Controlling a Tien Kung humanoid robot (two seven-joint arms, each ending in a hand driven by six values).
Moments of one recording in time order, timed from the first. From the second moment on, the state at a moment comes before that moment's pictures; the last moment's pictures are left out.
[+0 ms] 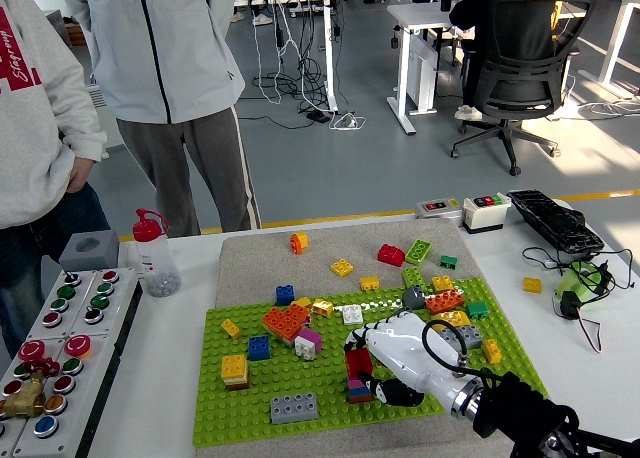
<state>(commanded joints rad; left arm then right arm) -0.09 0.05 -1.24 -0.18 1.25 0.09 0.29 0.64 -0.35 0.53 1.39 -2.14 -0.21 -0.18</state>
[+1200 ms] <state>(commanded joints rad) -0.09 0.05 -1.24 -0.18 1.26 0.09 0.30 0.65 -0.35 0.51 1.38 -2.14 -0.20 -0.18</state>
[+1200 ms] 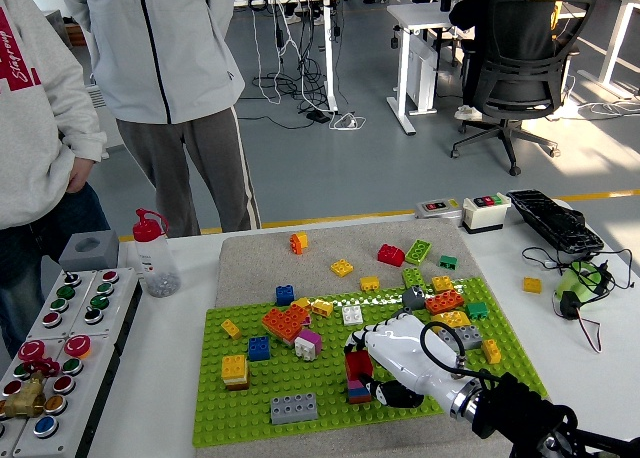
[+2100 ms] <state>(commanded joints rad) -0.09 0.05 -1.24 -0.18 1.25 0.09 0.29 0.66 -0.36 0.50 1.39 -2.14 -0.17 -0.20</state>
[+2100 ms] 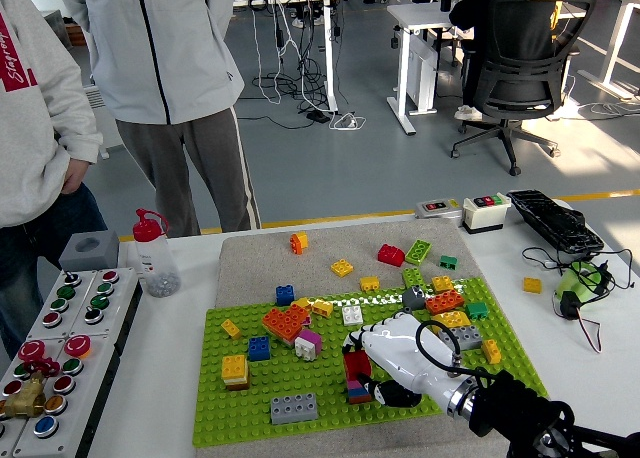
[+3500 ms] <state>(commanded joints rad) -0.09 0.05 -1.24 -0.18 1.26 0.09 0.30 0.69 -0.36 0.48 1.44 -2.15 -0.08 -0.28</state>
